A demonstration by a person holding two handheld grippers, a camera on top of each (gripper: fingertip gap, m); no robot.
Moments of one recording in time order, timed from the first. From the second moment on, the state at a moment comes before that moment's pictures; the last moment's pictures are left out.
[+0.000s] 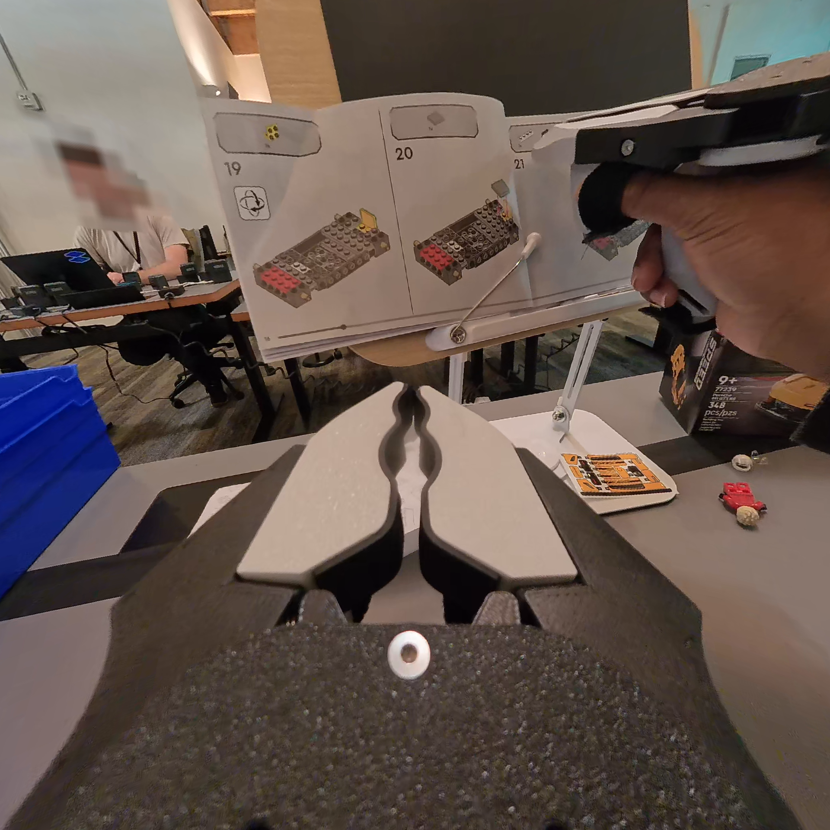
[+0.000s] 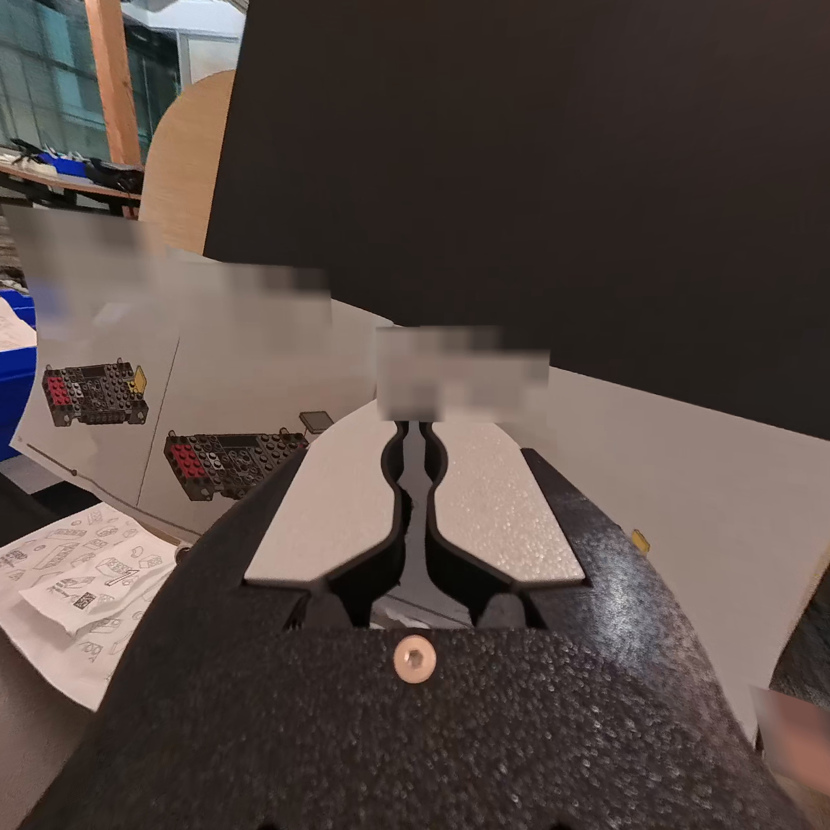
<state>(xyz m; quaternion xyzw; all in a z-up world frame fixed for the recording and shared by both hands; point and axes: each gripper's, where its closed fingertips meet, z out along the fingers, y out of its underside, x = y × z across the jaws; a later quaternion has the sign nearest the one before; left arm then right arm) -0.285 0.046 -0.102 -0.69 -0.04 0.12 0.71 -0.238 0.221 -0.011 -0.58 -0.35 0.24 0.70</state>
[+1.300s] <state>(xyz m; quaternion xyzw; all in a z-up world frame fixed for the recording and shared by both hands) -0.279 0.050 -0.112 -0.70 -0.03 0.11 0.71 -0.232 0.217 -0.009 -0.58 -0.34 0.22 0.71</state>
